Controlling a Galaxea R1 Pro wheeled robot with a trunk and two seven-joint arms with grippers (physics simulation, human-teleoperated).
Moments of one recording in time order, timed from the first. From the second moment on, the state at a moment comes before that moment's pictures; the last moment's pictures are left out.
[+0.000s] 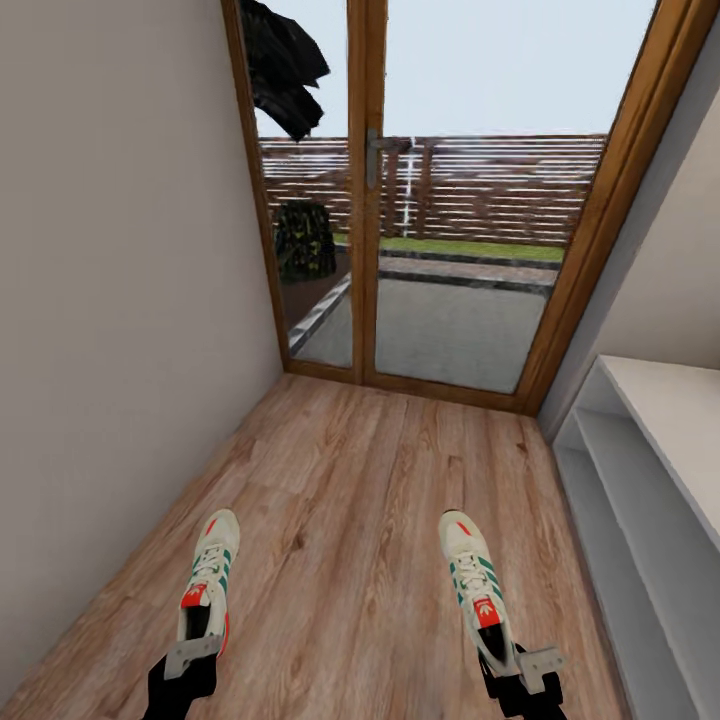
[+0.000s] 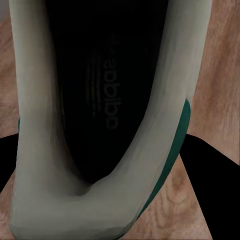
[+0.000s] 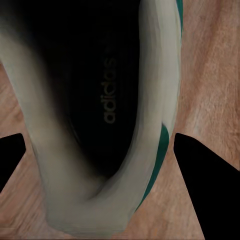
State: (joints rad) left arm -0.27 0.05 0.19 -0.49 0.01 -0.32 -0.07; right arm -0.33 -0.09 -0.06 -0.26 0.18 -0.60 0.05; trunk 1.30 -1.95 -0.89
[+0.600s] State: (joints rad) left arm -0.27 0.05 0.19 -0.49 0.01 -0.32 -0.07; right arm -0.33 -0.09 -0.06 -0.26 0.18 -0.60 0.05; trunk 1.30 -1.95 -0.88
